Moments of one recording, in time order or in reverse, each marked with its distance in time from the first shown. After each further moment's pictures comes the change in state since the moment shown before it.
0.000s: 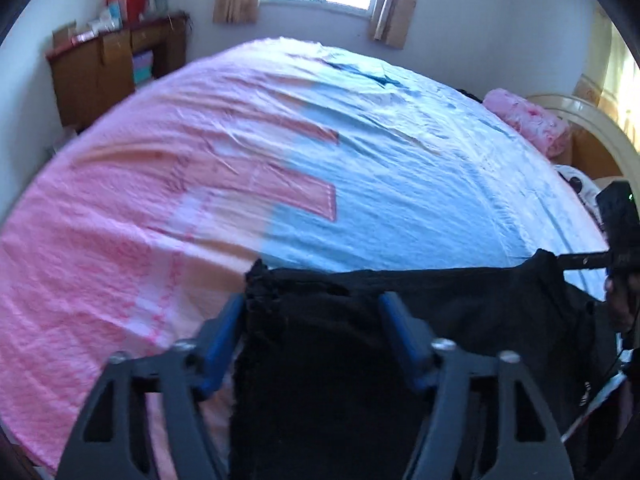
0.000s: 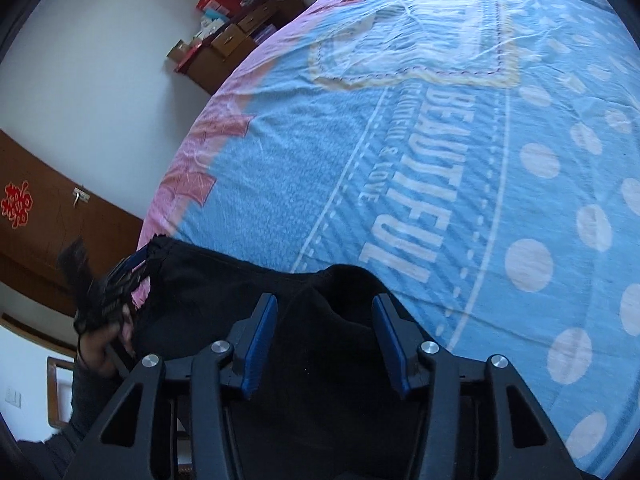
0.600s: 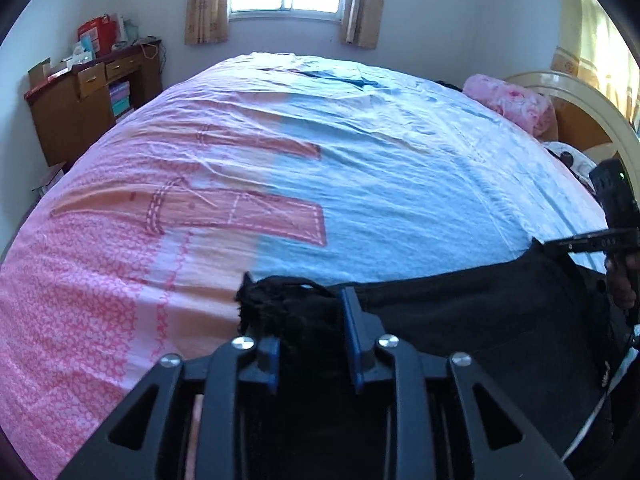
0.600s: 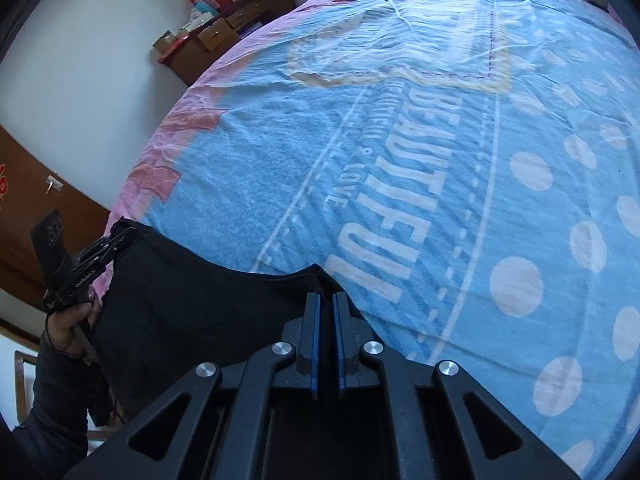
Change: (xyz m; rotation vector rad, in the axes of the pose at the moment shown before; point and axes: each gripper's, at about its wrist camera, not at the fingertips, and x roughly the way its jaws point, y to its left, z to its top) left arm 0.003 -0.014 0.010 0.144 -0.043 0.007; right arm 0.007 -0.009 0.001 -0.034 -0.026 -0.118
